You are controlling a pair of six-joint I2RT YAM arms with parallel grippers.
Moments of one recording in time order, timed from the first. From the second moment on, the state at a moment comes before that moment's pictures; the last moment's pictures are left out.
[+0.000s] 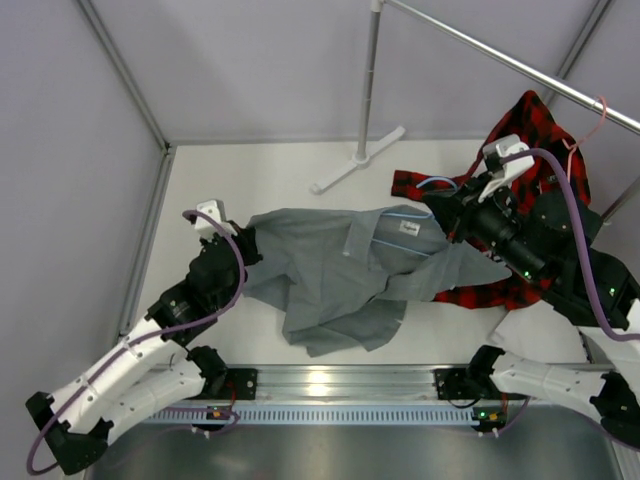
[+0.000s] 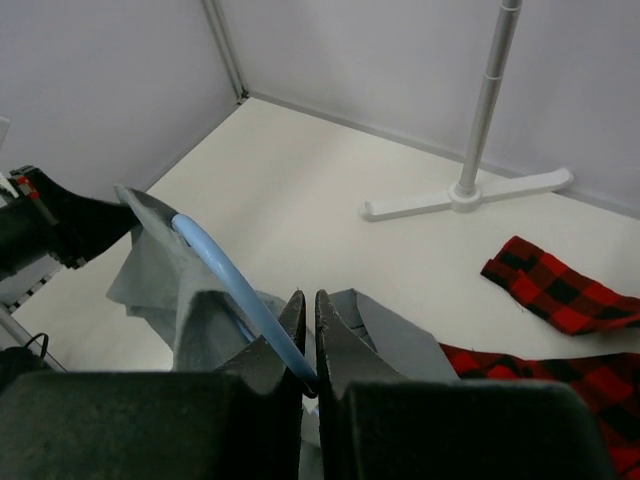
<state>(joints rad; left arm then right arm) -0.78 0.68 0.74 -0.28 -0.69 -0.51 0.88 0.87 1.47 -0.66 0.27 0.14</state>
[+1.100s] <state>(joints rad) -0.52 0.95 1.45 -0.47 -0.41 -0.04 0.89 1.15 1.80 -0.73 0.28 0.22</state>
